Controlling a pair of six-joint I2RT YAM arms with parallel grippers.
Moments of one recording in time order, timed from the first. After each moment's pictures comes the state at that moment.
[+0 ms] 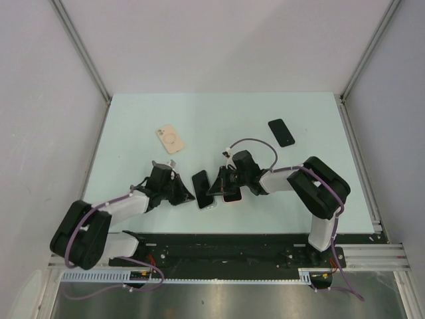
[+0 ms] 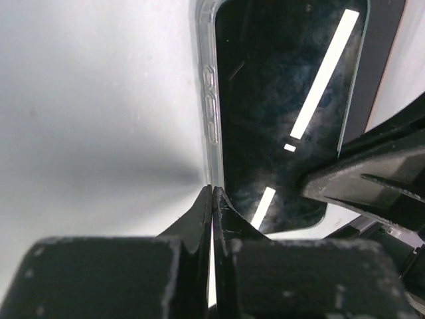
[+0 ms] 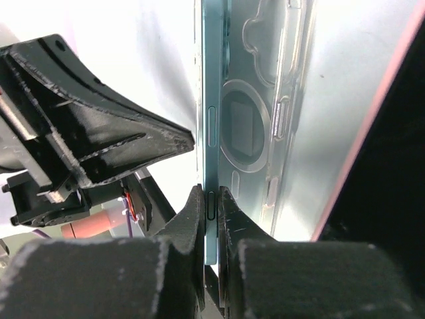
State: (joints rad) left arm -0.42 1.32 0.42 0.03 0.29 -0.83; right arm 0.74 1.85 0.83 0.36 -0.55 0.89
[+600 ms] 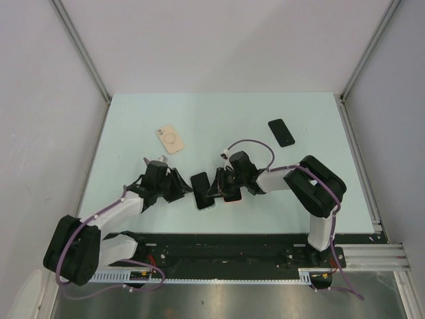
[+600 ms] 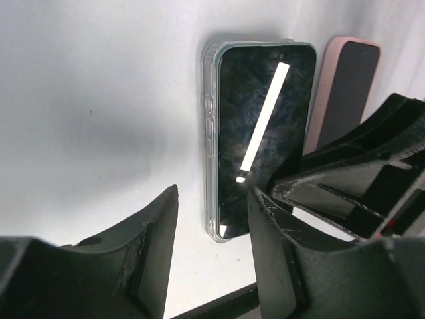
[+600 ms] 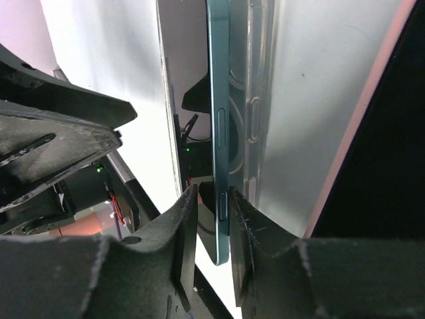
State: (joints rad) left arm -0.40 1.12 0.44 -0.16 0.16 -0.86; right arm 0.75 1.89 0.86 0.33 -0.53 0.88
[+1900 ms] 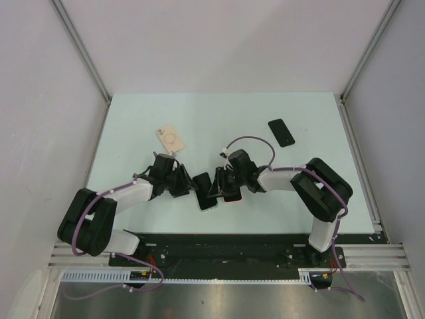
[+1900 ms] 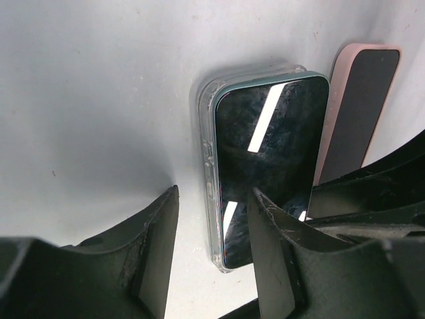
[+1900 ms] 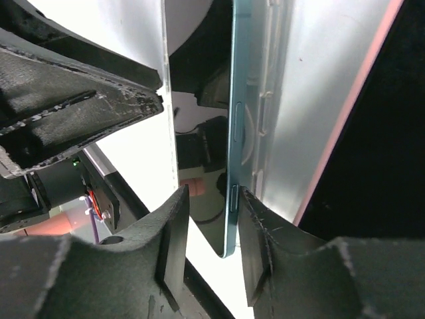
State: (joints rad) left arm -0.40 1.38 0.55 -0.09 0.22 -0.81; right arm 0.77 1.82 0.90 0.15 -0.47 0.77
